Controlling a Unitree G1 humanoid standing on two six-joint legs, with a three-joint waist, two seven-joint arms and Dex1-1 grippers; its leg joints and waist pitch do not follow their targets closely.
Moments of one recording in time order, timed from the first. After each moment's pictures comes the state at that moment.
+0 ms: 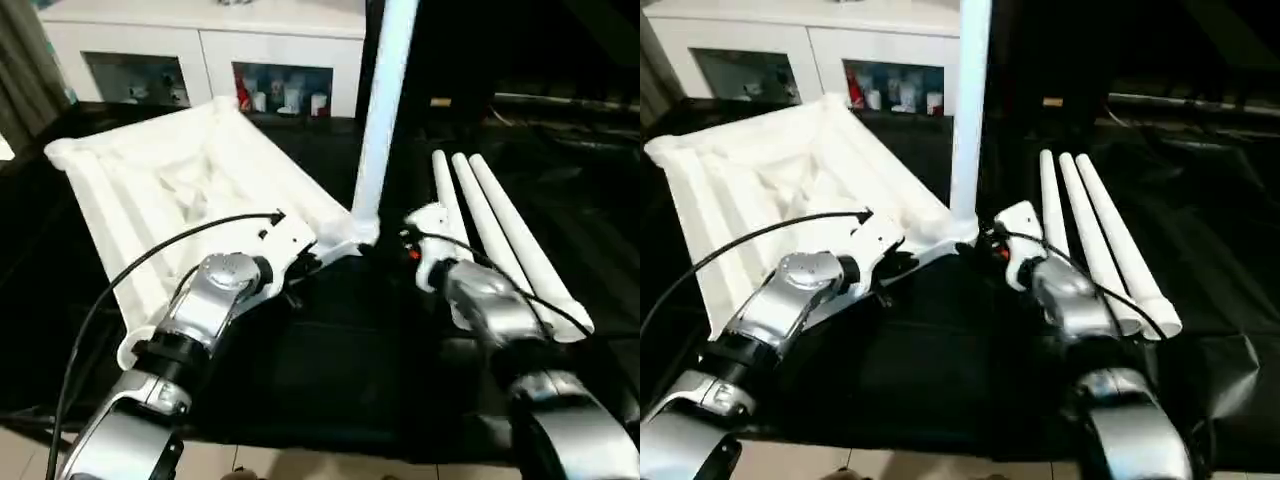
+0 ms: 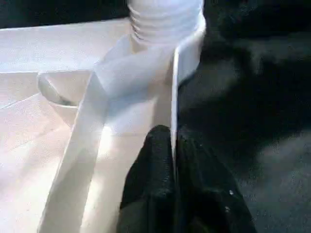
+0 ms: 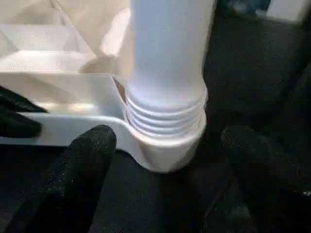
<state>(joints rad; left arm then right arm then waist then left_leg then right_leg) -0.60 0.21 -0.20 0.53 0.02 0.26 -0.68 -0.60 -0.21 0.01 0.77 0.10 -0.04 0.66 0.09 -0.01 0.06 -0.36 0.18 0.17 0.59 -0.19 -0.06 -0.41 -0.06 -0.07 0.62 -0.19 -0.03</state>
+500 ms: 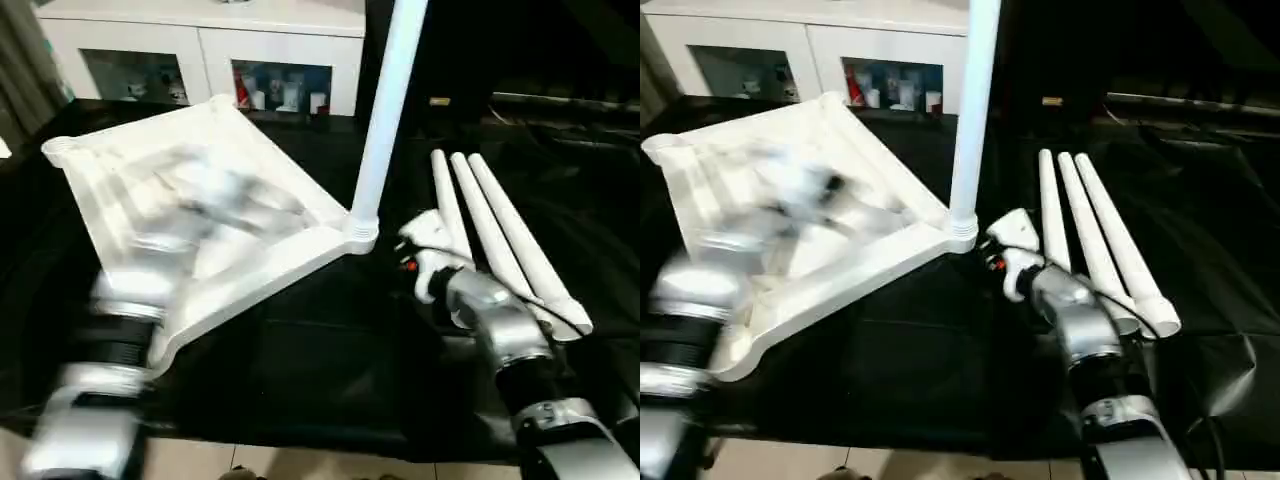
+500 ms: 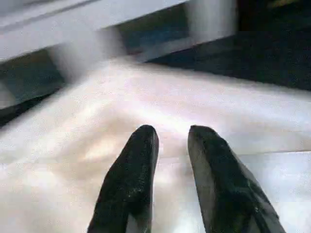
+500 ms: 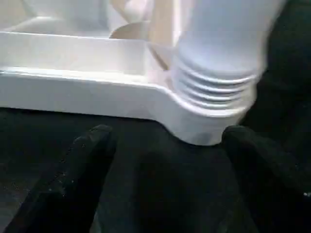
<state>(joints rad) -0.63 0.48 0.14 0.42 0.04 0.35 -0.30 -0.55 -0.16 0.10 0.66 0.04 0.12 0.59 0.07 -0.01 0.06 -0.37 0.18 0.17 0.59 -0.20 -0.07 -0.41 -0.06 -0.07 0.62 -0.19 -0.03</state>
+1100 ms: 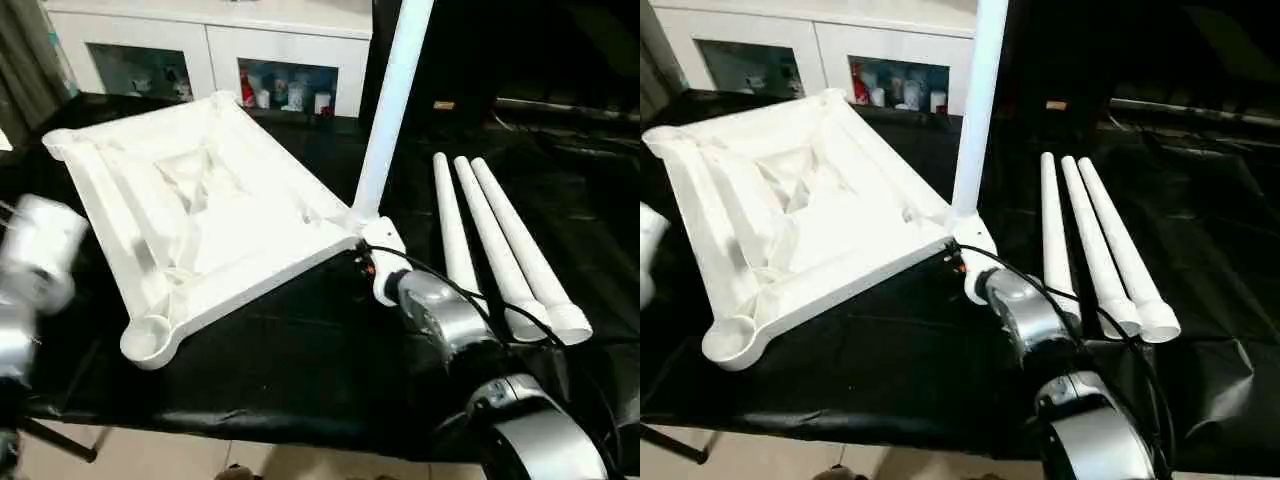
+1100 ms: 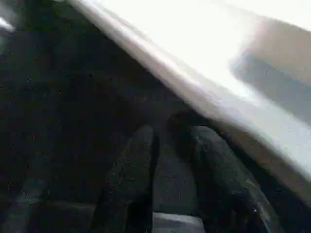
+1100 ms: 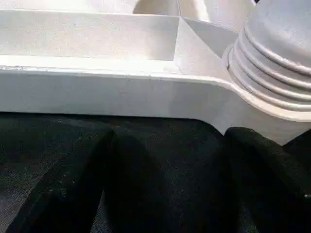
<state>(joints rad) -0.34 0.66 0.15 0.35 0.06 0.60 -0.41 -0.66 -0.06 0.12 0.85 -0.01 0.15 0.44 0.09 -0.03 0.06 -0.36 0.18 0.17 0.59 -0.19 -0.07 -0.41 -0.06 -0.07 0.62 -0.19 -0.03</state>
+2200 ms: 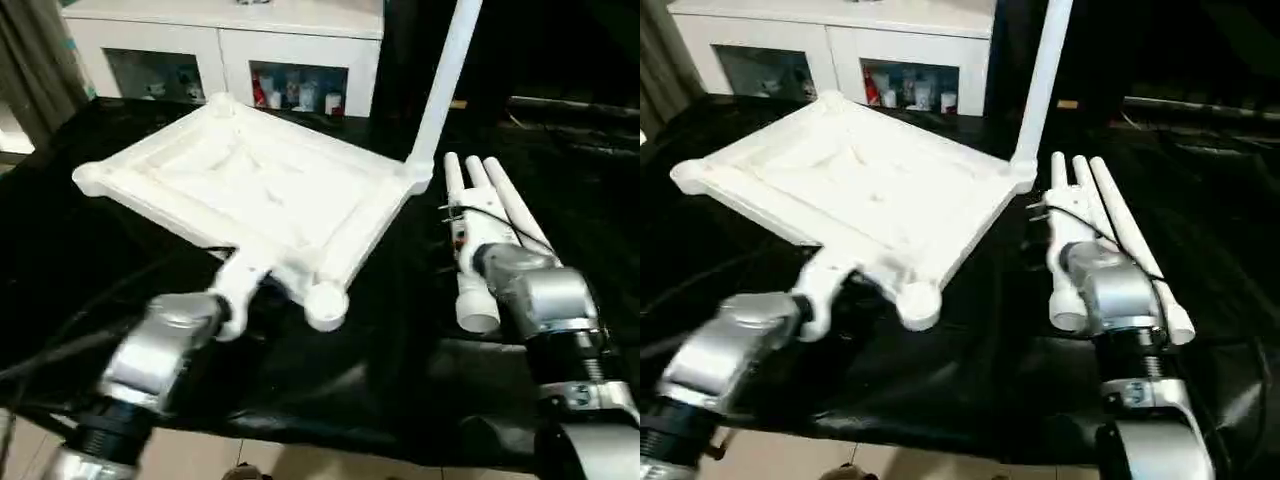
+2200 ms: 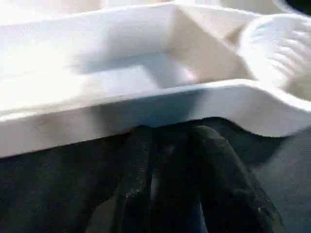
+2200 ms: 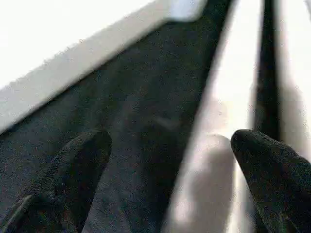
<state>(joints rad) -0.33 0.37 -0.22 0.04 -0.05 0.70 -0.66 -0.61 -0.29 -0.08 0.33 0.00 0.86 0.26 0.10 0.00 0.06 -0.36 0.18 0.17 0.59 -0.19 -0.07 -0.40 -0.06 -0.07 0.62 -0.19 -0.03</state>
